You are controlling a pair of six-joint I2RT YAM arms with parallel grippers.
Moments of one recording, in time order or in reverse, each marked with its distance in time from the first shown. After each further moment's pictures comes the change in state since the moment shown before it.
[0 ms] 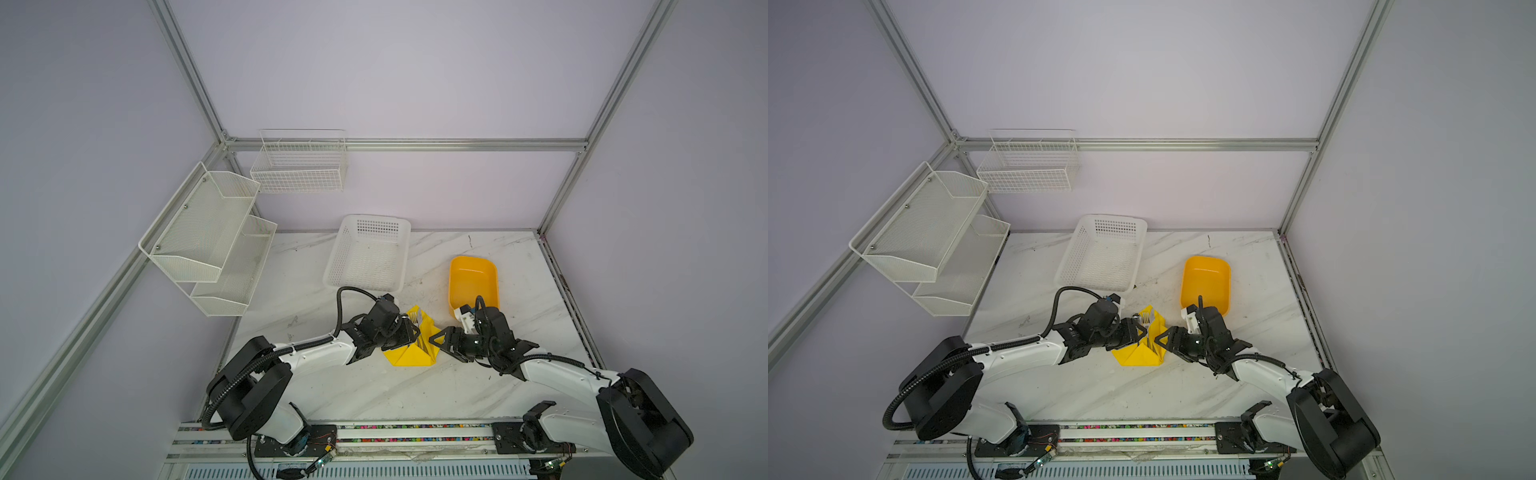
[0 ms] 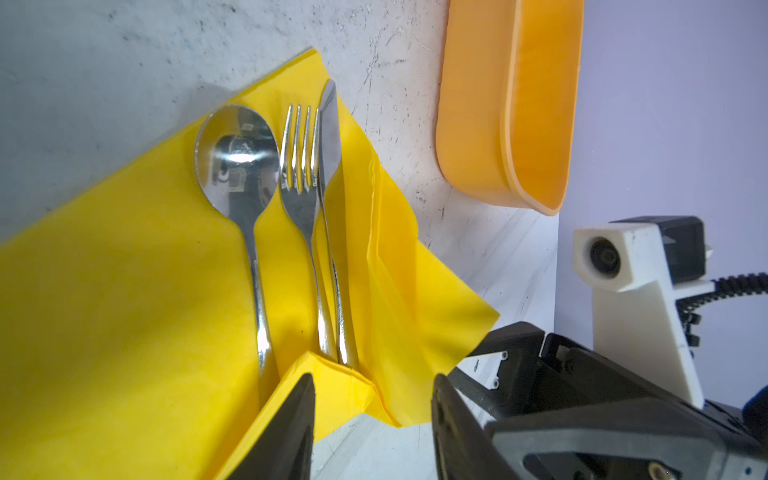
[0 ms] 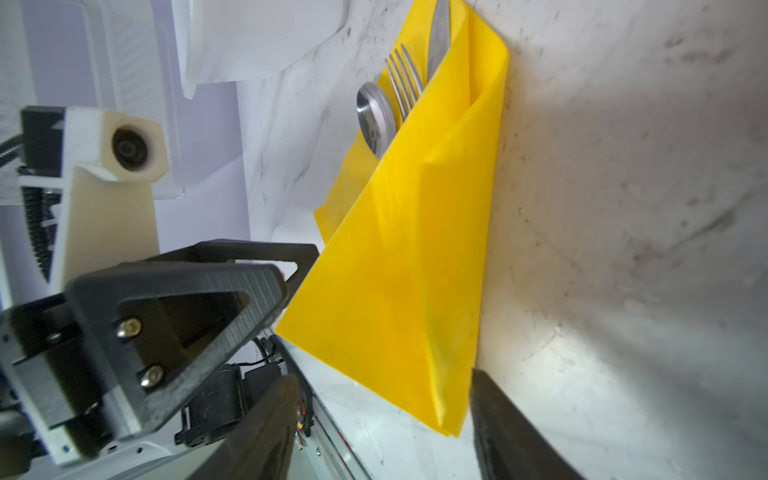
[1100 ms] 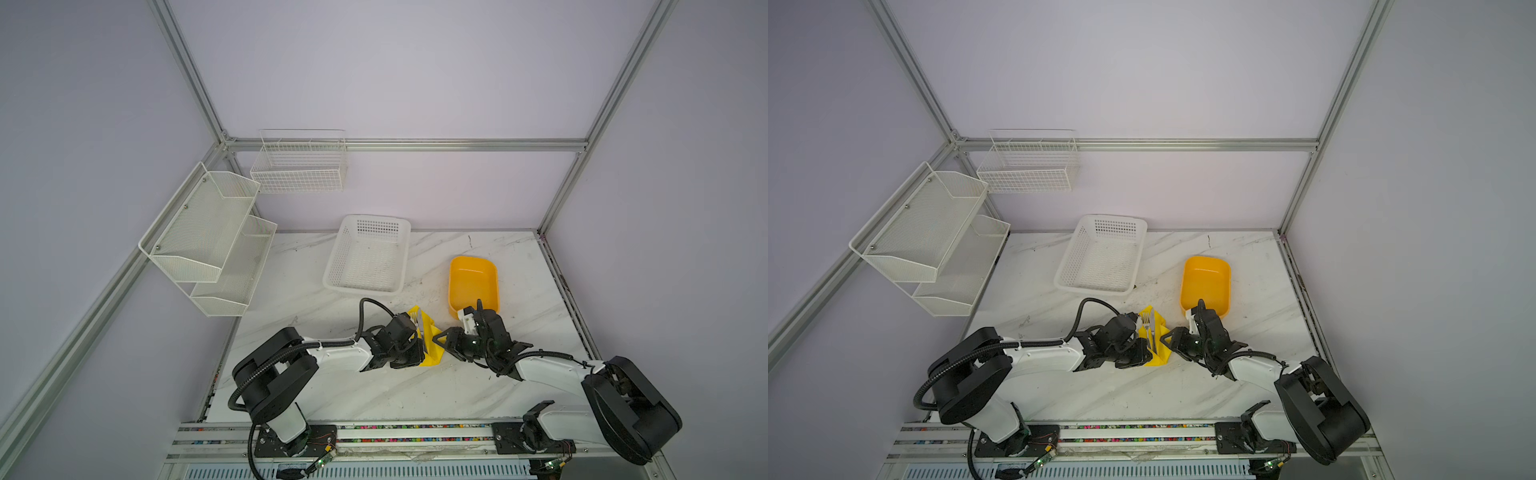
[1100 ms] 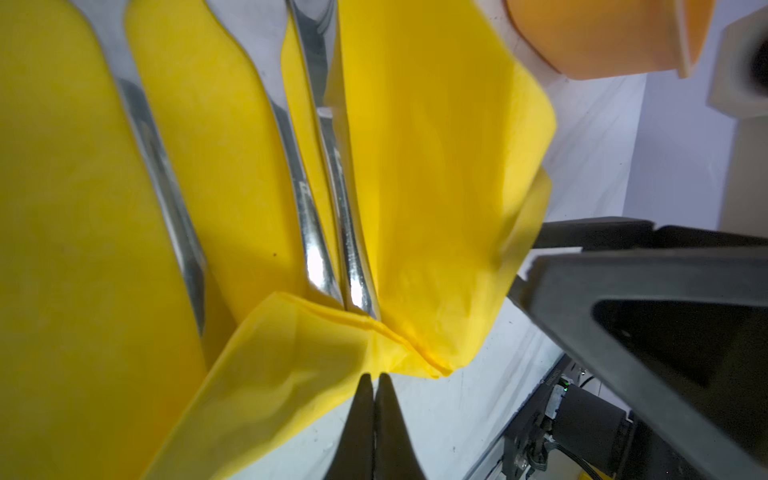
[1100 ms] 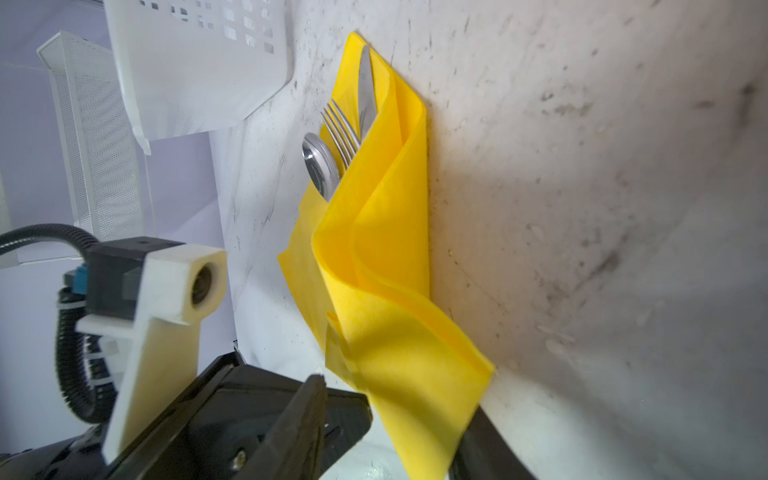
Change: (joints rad) left arm -0.132 0.171 0.025 -0.006 0.056 0.007; right arm 0.000 0.107 -0.005 0.097 0.121 0.059
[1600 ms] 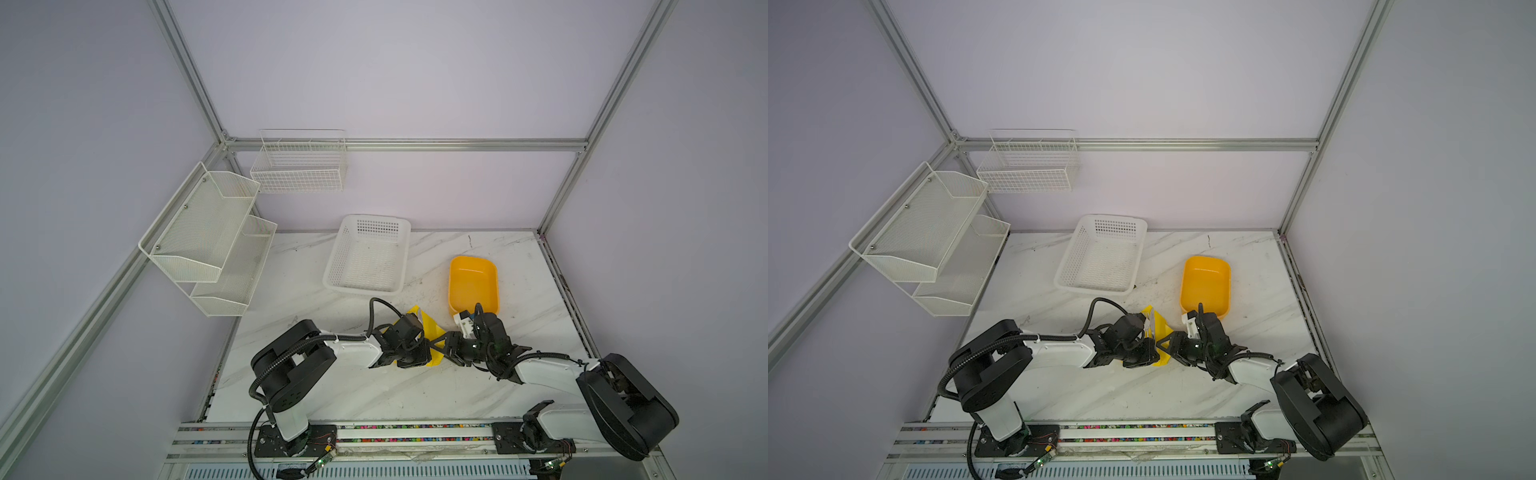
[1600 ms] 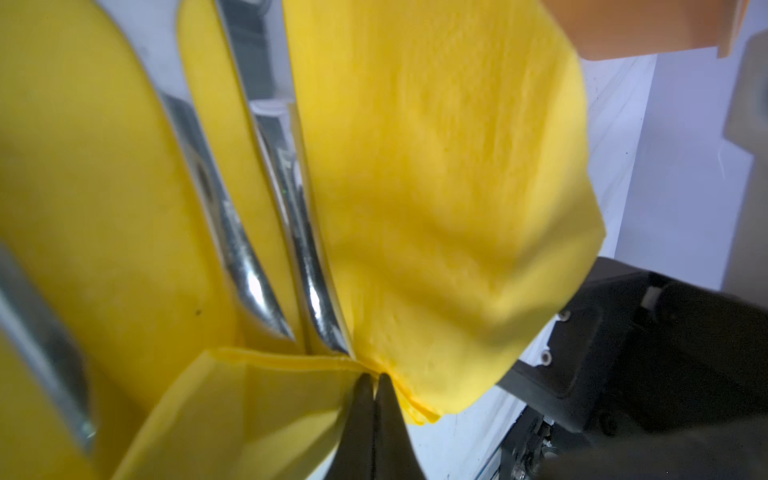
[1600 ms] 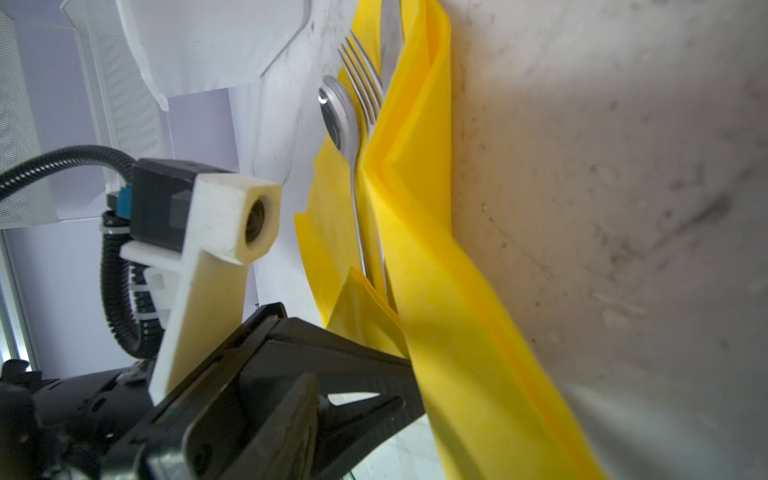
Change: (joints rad) left arm -0.007 0.094 0.049 0.055 0.041 -0.008; right arm 0.000 0.021 -0.056 0.081 -0.113 0.010
